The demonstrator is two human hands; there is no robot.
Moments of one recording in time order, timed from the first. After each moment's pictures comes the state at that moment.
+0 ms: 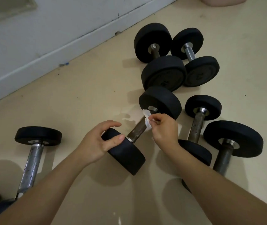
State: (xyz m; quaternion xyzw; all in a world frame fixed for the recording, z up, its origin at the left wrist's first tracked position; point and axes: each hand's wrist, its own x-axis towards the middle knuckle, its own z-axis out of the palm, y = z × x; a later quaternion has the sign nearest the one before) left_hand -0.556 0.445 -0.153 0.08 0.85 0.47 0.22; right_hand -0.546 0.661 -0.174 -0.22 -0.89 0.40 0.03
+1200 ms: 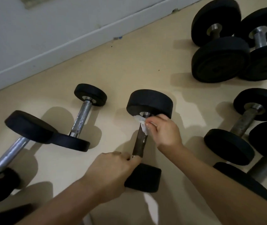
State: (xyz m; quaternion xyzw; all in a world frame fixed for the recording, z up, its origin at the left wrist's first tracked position) left_hand -0.401 0.415 -0.102 0.23 0.94 0.01 0.26; right_hand -0.492 0.580 -0.189 0.10 -0.93 0.35 0.01
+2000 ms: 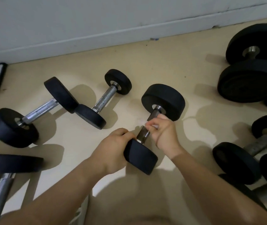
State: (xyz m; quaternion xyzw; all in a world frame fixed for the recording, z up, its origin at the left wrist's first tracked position) left_hand -0.371 0.402 -0.123 -0.02 0.96 0.24 0.17; right_hand -0.476 0.549 -0.177 0.15 -0.88 0.43 -0.13
